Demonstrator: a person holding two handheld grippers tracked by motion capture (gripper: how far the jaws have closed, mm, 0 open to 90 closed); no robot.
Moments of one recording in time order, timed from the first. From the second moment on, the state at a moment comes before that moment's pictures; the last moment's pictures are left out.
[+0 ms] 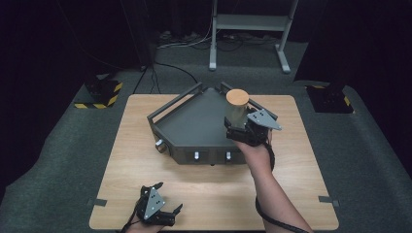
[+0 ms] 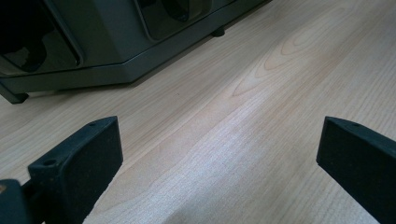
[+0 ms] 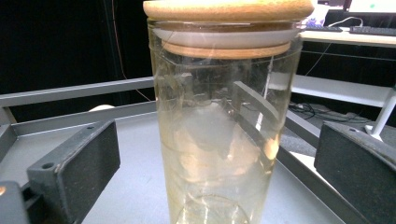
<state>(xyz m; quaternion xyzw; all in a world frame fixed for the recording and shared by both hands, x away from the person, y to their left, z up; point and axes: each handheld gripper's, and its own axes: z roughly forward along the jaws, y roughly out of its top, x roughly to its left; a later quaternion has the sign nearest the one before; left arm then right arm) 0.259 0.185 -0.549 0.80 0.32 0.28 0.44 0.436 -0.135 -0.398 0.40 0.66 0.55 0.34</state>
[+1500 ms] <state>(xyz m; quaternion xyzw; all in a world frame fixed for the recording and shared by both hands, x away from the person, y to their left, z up) 0.259 0.183 -0.549 0.80 0.32 0.28 0.43 0.367 -0.167 -0.412 0.38 0.66 0.55 0.33</state>
